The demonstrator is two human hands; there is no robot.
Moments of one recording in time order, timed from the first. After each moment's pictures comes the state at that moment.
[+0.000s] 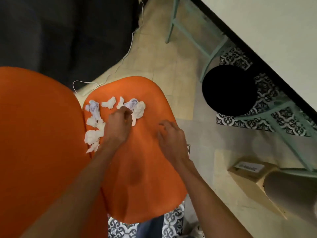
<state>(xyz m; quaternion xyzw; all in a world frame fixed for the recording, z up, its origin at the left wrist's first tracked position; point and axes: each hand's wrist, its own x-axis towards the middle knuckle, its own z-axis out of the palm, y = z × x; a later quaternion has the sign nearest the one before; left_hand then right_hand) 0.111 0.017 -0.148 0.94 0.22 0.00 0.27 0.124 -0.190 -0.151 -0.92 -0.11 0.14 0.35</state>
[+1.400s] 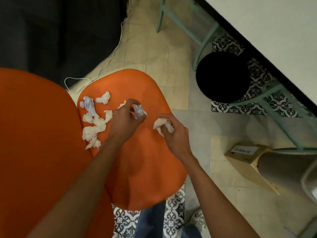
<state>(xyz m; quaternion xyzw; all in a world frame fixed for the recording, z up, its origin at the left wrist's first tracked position) 0.109 -0.012 -0.130 0.91 0.16 -0.03 0.38 0.108 -0.220 -0.134 -0.83 -0.02 0.17 0.54</state>
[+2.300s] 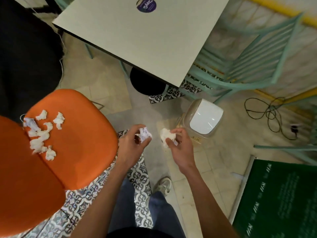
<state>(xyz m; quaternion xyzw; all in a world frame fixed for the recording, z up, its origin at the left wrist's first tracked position) -0.071 -0.435 0.047 0.90 0.01 -0.06 0.43 -0.100 -0.634 0.032 -0.74 0.24 0.07 0.63</state>
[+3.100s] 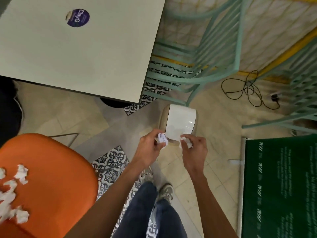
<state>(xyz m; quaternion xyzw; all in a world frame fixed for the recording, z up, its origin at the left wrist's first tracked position) 0.031 -0.615 -0.019 0.87 -0.14 -0.28 0.39 -0.069 -0.775 -0.045 -0.82 0.41 -0.08 0.39</state>
